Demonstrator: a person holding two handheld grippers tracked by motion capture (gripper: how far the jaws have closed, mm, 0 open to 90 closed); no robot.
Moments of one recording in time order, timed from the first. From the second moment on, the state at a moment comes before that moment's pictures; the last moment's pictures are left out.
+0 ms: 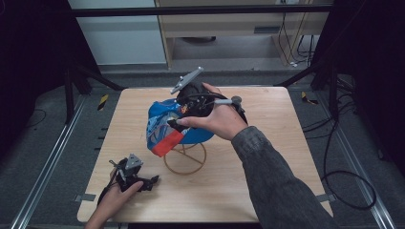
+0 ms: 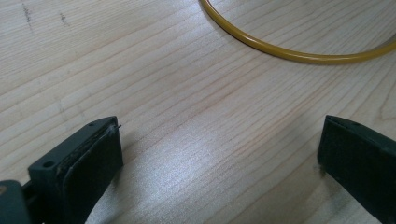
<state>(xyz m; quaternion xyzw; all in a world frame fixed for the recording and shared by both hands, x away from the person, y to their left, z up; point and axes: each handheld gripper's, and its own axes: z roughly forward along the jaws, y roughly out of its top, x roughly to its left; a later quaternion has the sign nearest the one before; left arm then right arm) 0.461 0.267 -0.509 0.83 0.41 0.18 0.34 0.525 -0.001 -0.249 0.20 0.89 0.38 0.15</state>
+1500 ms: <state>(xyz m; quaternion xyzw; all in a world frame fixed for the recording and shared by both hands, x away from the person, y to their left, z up) 0.461 0.267 -0.509 0.83 0.41 0.18 0.34 0.487 -0.116 -0.240 0.26 0.85 0.42 0.19</state>
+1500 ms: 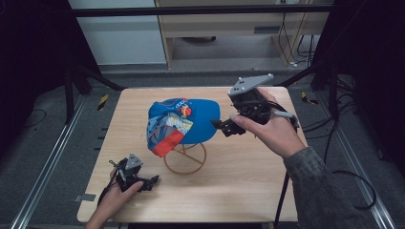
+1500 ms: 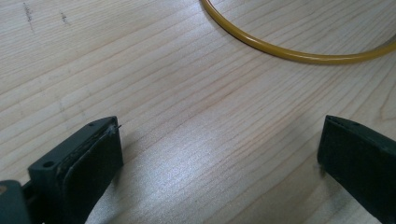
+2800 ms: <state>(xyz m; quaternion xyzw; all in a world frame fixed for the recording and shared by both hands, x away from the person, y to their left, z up) 0.460 0.267 -0.509 0.83 0.41 0.18 0.34 0.473 -0.200 -0.345 0.32 0.84 0.39 0.21</state>
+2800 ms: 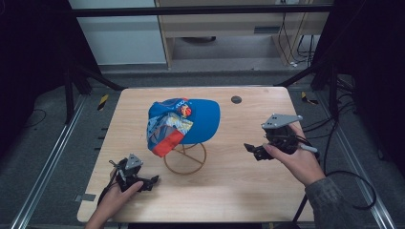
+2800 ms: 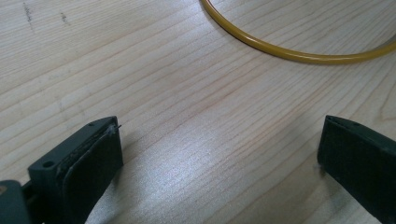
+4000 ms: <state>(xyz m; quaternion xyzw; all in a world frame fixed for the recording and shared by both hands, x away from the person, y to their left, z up) 0.460 0.267 -0.509 0.83 0.41 0.18 0.34 0.465 -0.223 -0.411 0.37 0.83 0.38 0.19</state>
